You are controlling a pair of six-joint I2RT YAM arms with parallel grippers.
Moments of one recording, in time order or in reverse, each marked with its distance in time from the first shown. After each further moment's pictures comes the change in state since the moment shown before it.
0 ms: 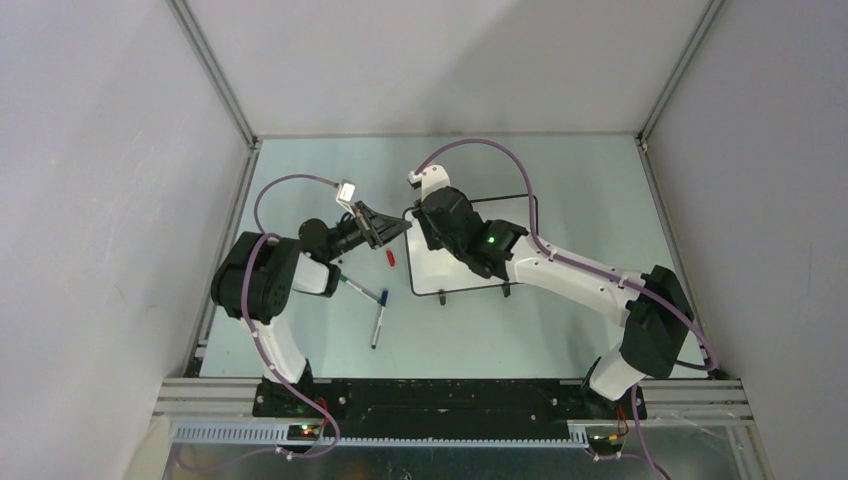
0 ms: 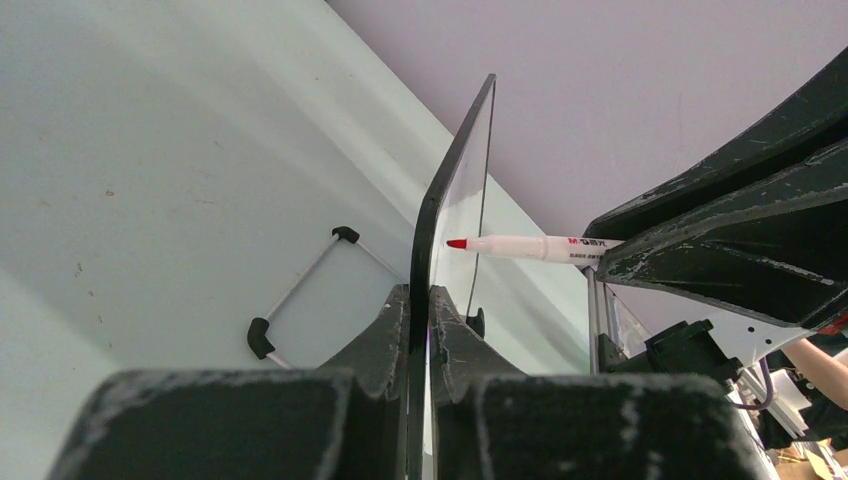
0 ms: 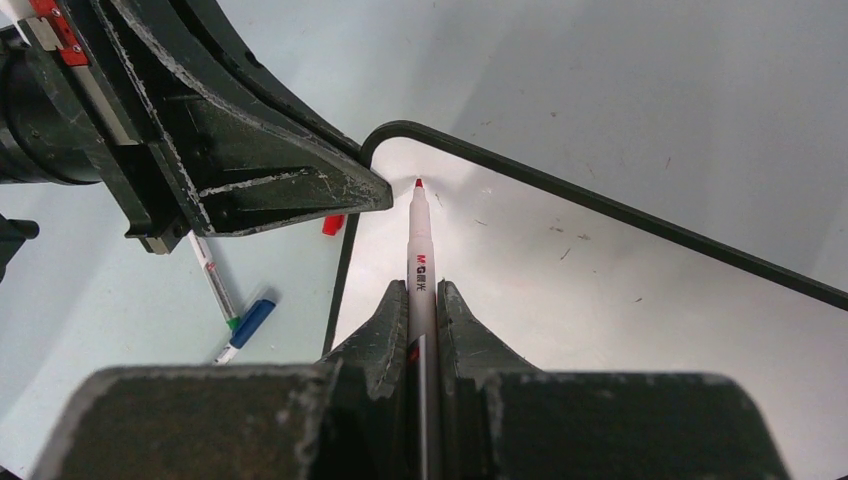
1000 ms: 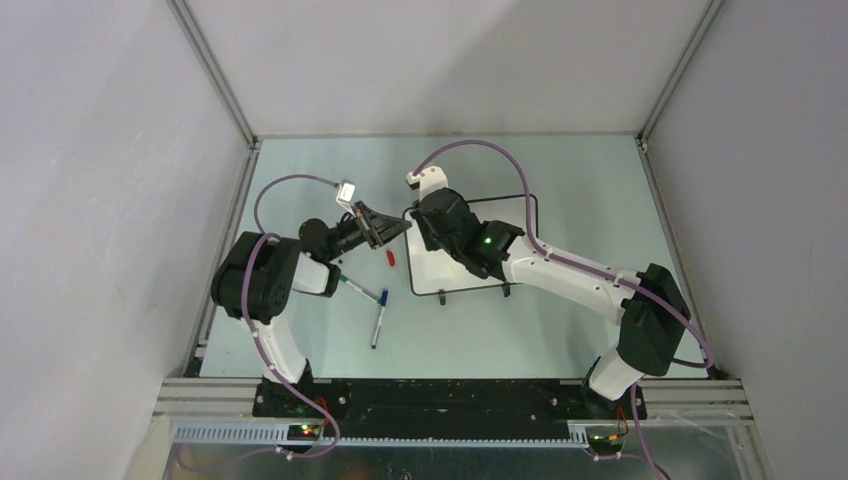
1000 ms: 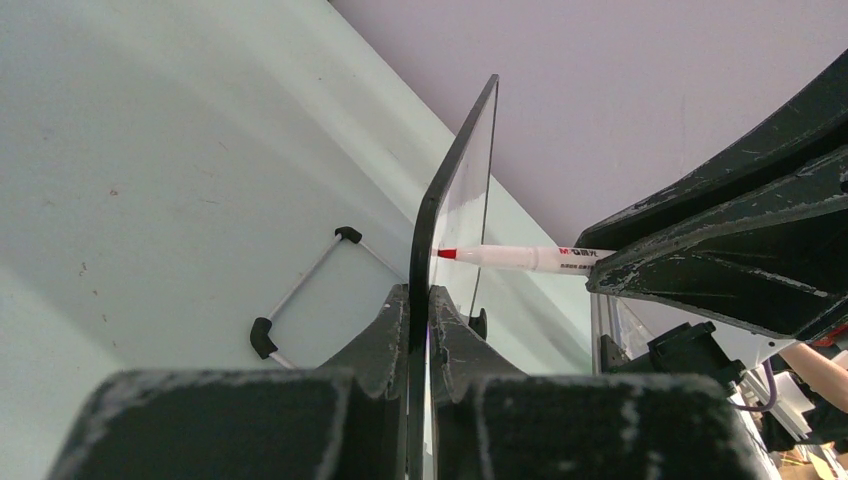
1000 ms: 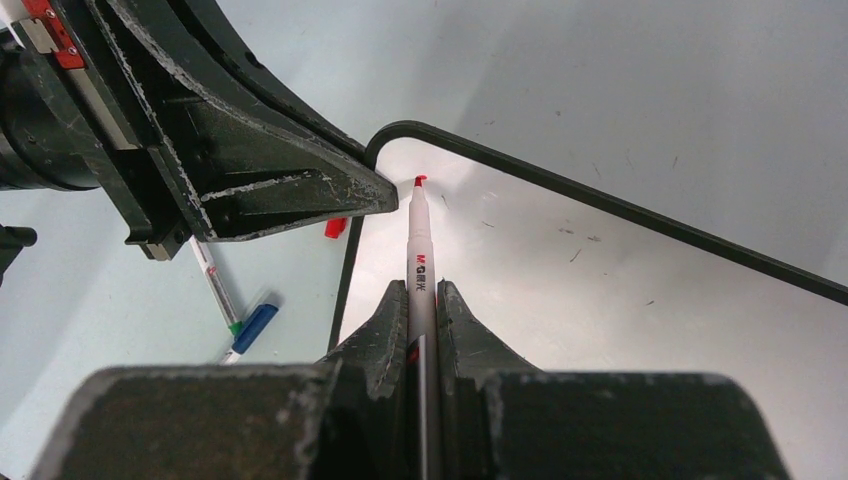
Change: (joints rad) left arm 0.000 0.000 0.000 -0.003 -0.005 0.003; right arm -0.002 0.019 0.000 0.013 0.007 0.008
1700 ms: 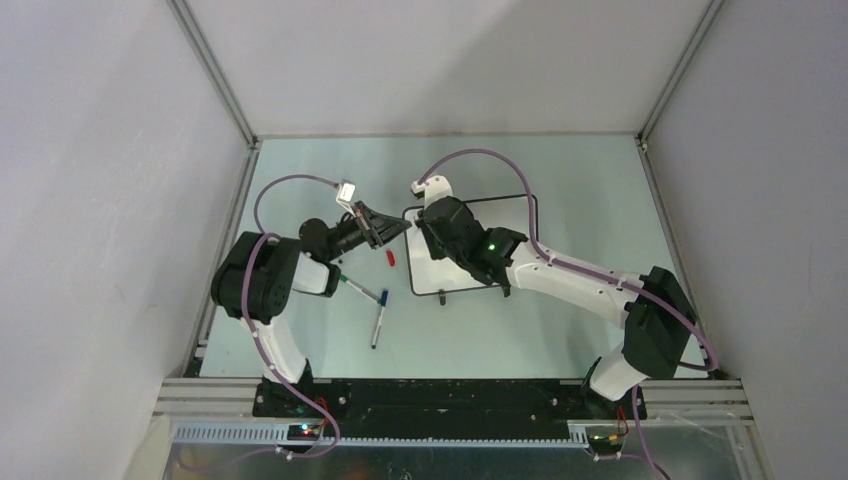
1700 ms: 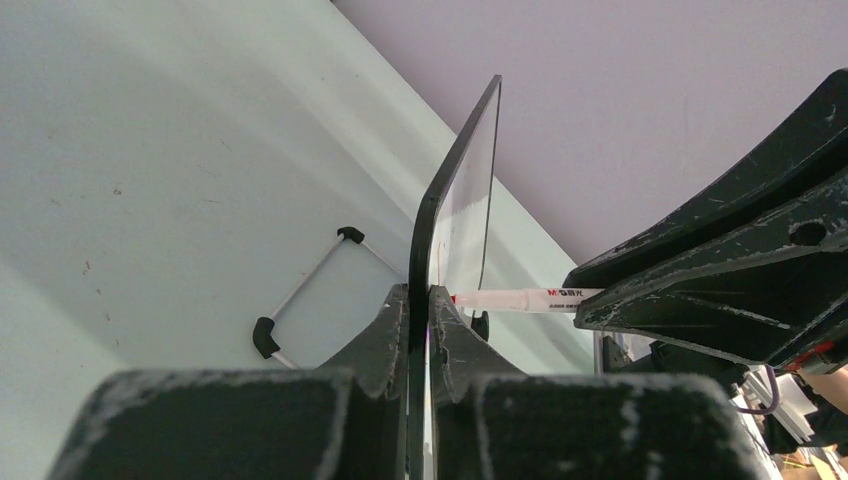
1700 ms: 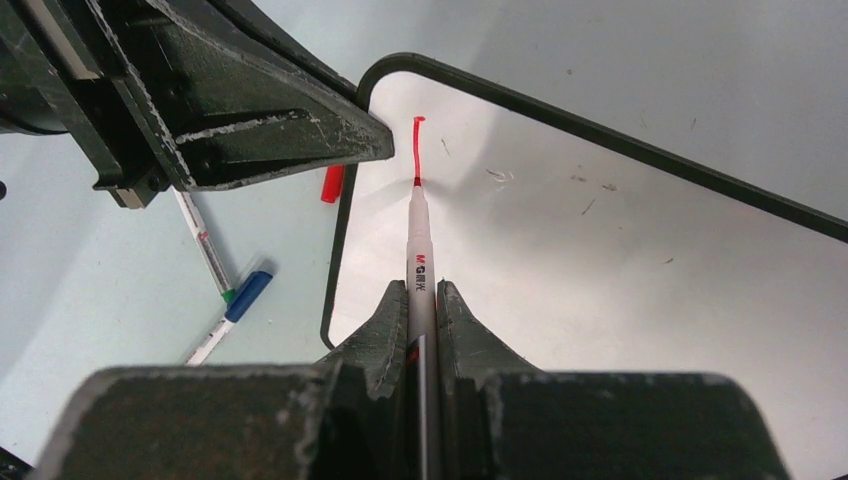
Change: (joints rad) left arm 0.000 0.000 0.000 -0.004 -0.004 0.003; right arm 0.002 -0.027 -0.068 -0.002 -0.018 0.026
